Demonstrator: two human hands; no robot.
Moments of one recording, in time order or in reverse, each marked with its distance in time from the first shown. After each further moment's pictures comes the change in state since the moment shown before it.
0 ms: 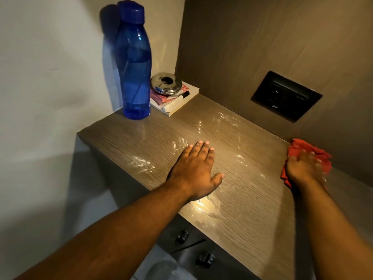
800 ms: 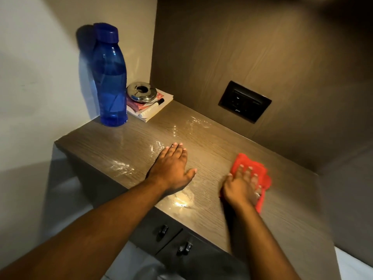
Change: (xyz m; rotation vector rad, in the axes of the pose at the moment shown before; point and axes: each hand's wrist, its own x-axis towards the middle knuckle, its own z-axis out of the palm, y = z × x) left_hand 0.002 0.001 0.000 -0.088 0.004 -0.017; right_hand -0.147 -0.023 0.019 -0.091 -0.064 -0.078
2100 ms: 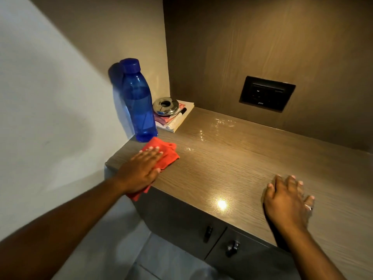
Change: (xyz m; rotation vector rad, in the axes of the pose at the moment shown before) left_hand -0.060 -0.170 -0.072 0.196 -0.120 0.046; right_hand -0.046 0.032 0.029 0.005 0.188 -0.031
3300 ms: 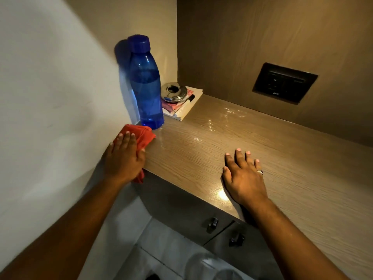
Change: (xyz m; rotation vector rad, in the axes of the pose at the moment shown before) left_hand -0.019 -0.016 0.003 -0.052 0.163 -0.504; right_hand -0.004 -0.105 0.006 -0.073 -0.162 -0.501
